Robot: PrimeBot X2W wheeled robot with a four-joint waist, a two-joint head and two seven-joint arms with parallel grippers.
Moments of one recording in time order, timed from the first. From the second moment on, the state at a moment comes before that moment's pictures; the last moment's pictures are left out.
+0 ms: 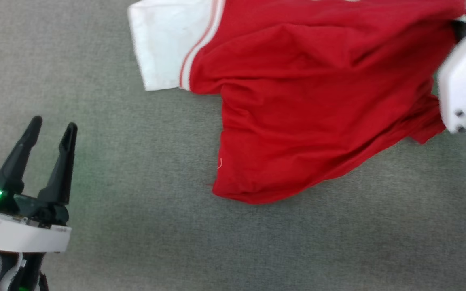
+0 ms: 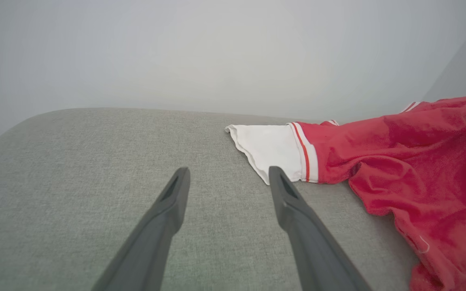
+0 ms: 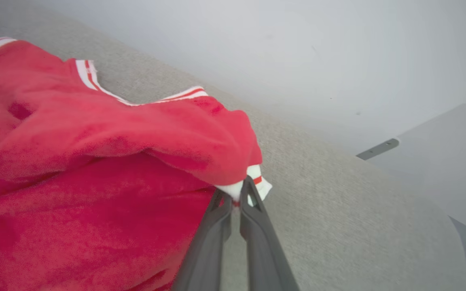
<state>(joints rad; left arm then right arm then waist) -0.19 0.63 -0.12 -0.09 -0.76 -0.13 -0.26 -0.76 -0.25 0.09 -0.17 -0.02 0.13 0.91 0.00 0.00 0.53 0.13</state>
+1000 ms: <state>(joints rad) -0.16 0.66 -0.11 -0.12 -0.80 -0.13 -0.26 -0.59 -0.10 -0.23 -0.32 -0.07 0.13 0.98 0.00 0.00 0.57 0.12</state>
